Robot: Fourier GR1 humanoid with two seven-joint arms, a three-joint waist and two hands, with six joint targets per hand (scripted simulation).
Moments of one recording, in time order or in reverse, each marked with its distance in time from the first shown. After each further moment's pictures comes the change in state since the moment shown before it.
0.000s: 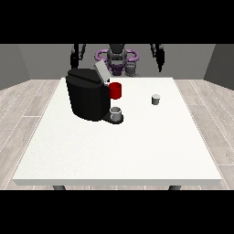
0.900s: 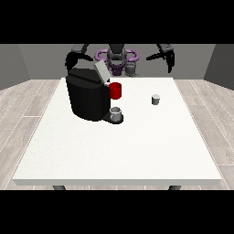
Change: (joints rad) left arm -0.072 0.171 0.127 0.143 -0.001 -0.153 -0.162; right arm -0.016 0.078 -0.044 0.017 -0.005 -0.131 -0.133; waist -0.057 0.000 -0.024
